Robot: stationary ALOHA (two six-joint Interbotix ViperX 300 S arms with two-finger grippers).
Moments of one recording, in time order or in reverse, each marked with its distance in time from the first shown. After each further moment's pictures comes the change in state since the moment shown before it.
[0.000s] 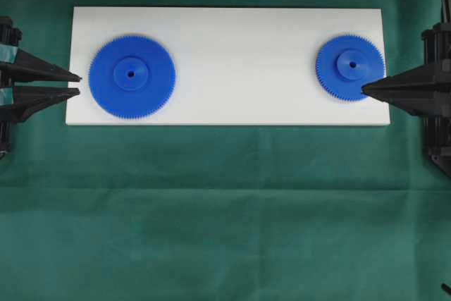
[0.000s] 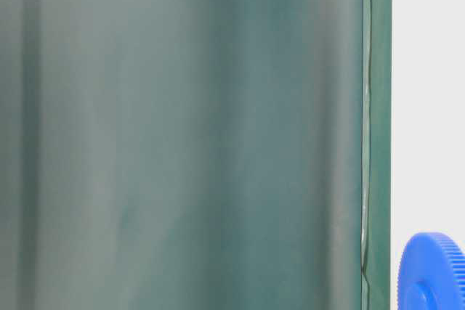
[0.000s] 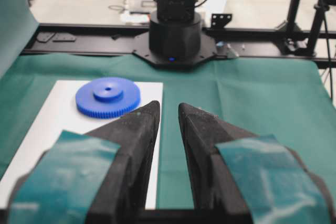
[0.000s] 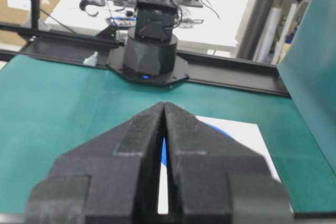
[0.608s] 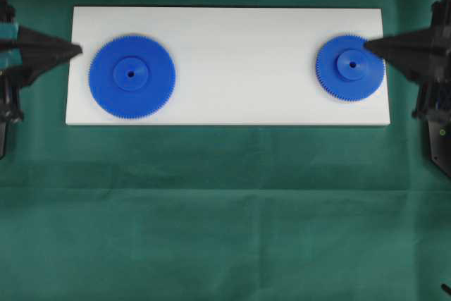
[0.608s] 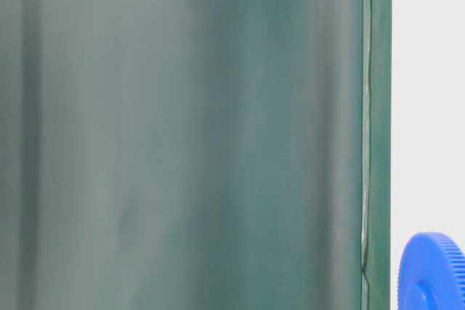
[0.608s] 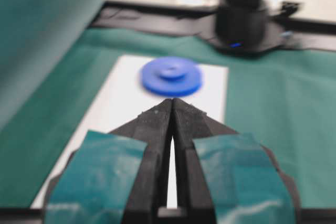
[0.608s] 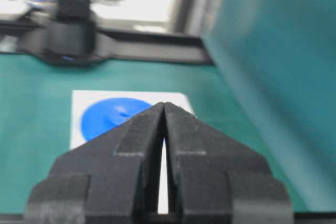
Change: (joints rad) left arm 0.196 -0.002 0.008 -0.012 0.057 0.000; right arm -0.239 -0.008 0.017 -0.002 0.028 0.009
